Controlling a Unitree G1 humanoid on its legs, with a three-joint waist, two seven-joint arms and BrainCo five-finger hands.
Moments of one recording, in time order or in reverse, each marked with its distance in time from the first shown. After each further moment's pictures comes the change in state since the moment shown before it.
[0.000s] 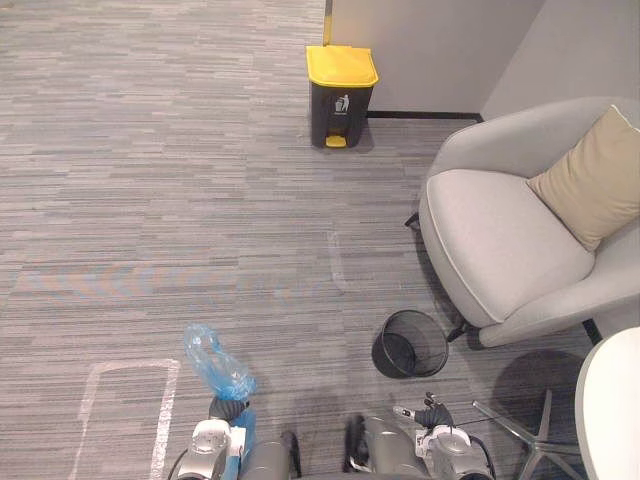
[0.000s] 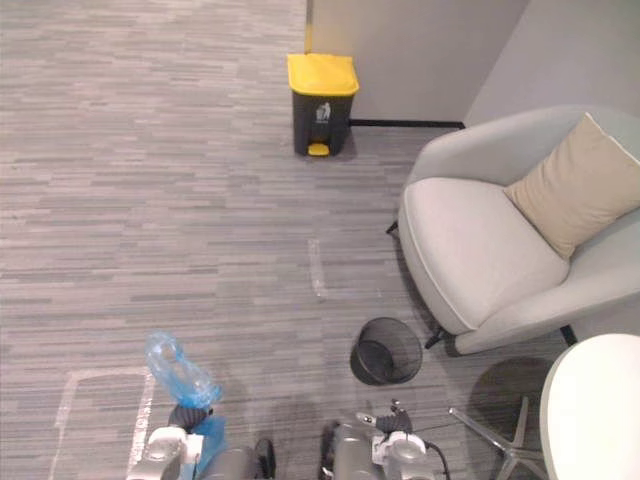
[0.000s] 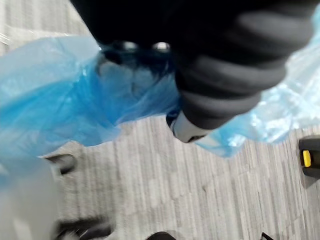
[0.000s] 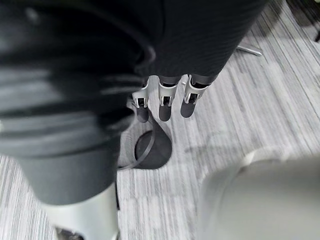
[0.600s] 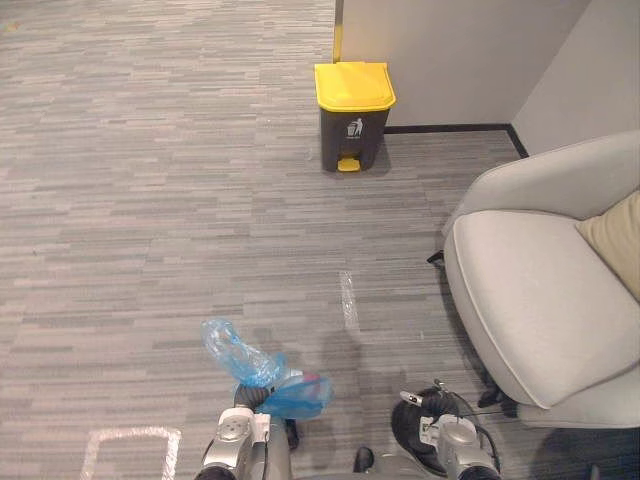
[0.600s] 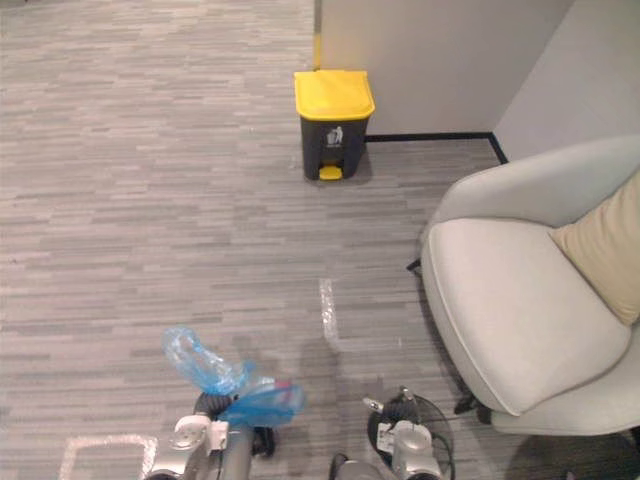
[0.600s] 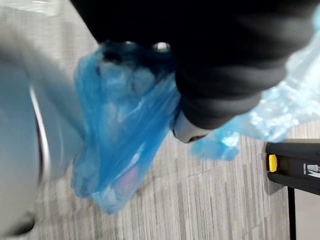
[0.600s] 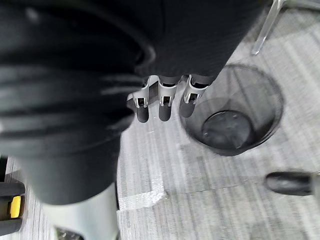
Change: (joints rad) left arm -0.027 -0.088 0.040 -0.020 0.000 -0.003 -0.011; right arm -0.012 0.009 -0.036 -0.055 0.003 0.003 -0.011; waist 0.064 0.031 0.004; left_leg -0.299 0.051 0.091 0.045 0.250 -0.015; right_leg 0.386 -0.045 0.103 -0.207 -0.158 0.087
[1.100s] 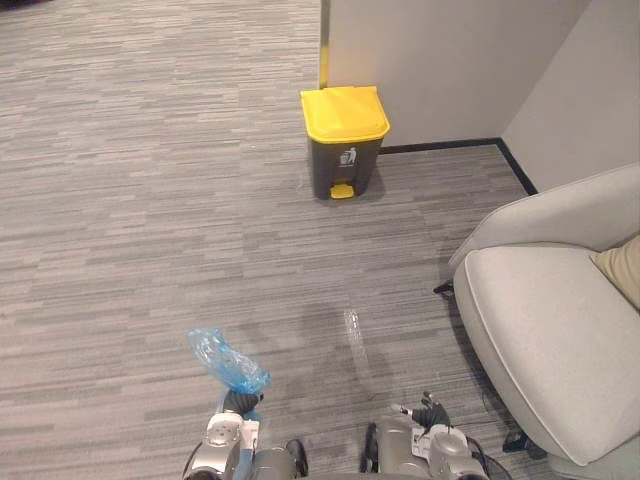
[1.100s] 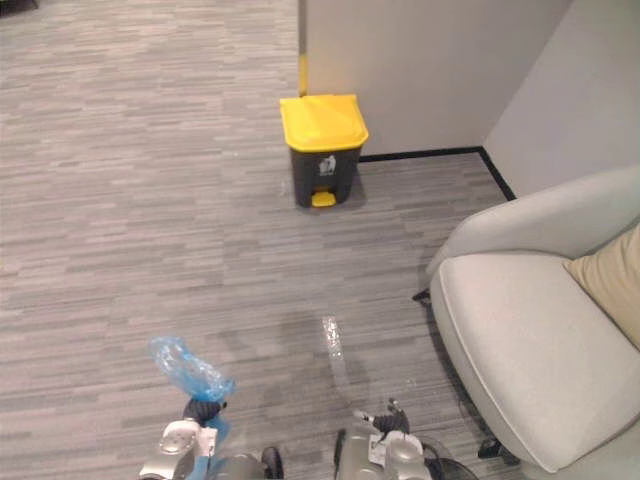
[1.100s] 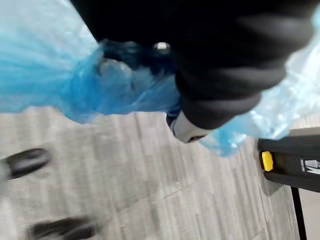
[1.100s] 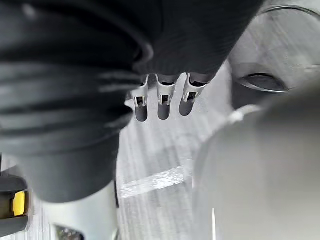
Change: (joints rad) left arm -0.005 0.051 -0.036 0.017 0.001 0.005 0.011; right arm 0.008 -0.006 0.048 0.014 -0.011 0.006 0.011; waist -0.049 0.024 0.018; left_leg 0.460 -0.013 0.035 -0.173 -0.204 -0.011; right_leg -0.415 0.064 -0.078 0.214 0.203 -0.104
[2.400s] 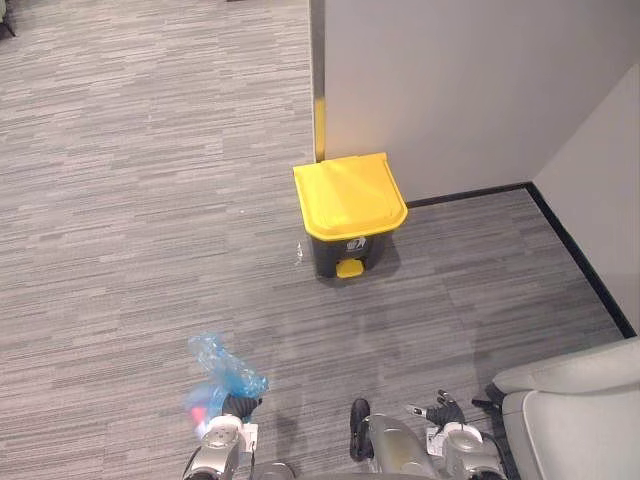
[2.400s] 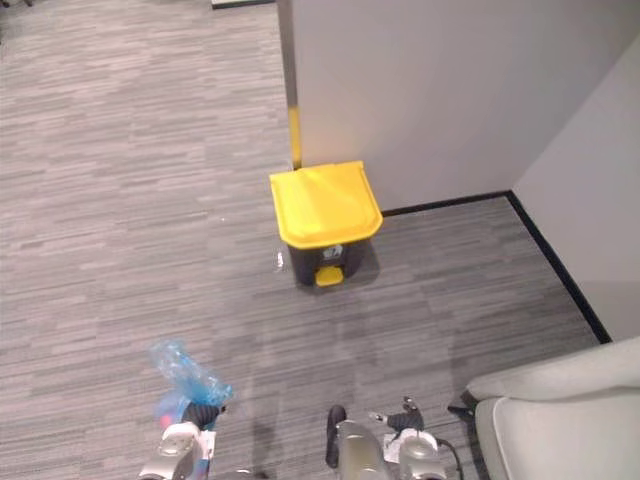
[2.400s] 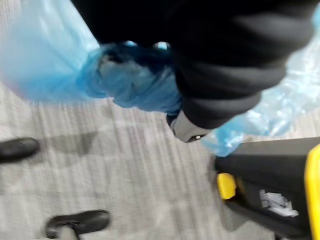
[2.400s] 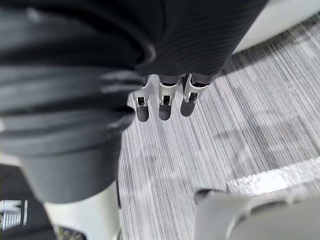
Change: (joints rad) left arm 0.019 -0.025 0.050 0.020 -0.001 -0.002 -0.005; right arm 0.030 -0.024 -0.038 0.014 -0.025 0.009 -0.002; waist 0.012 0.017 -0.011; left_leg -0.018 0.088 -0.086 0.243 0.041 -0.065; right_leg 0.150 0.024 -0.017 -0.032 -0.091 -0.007
